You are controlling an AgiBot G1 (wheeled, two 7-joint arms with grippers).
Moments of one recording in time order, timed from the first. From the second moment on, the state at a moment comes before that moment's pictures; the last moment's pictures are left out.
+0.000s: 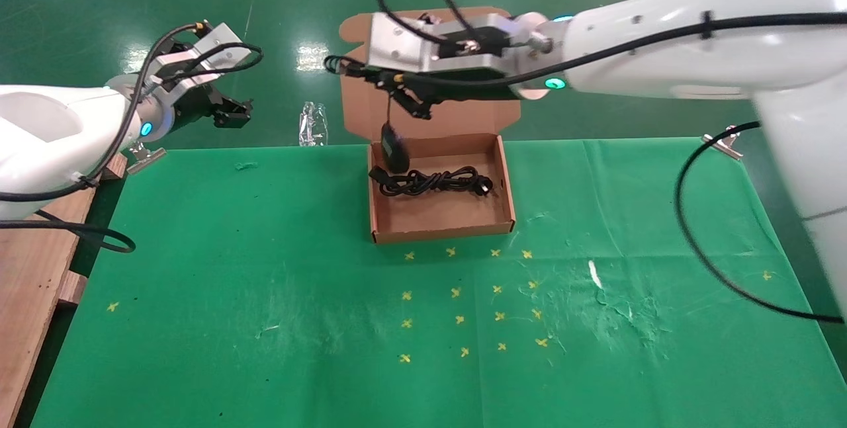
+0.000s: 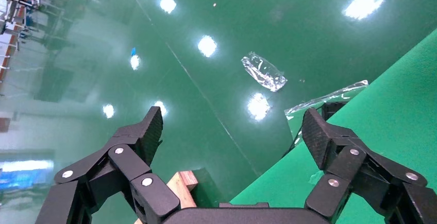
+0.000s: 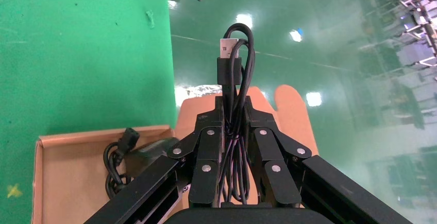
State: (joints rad) left arm -1.58 1.01 1.07 -1.00 2.63 0.63 -1.36; right arm 1.68 -1.27 -0.64 0.92 -1.79 -1.01 0.05
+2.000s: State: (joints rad) left arm -1.58 1.01 1.07 -1.00 2.63 0.63 -1.37; right arm 1.52 -1.19 -0.69 0.96 -1.92 -0.99 0.18
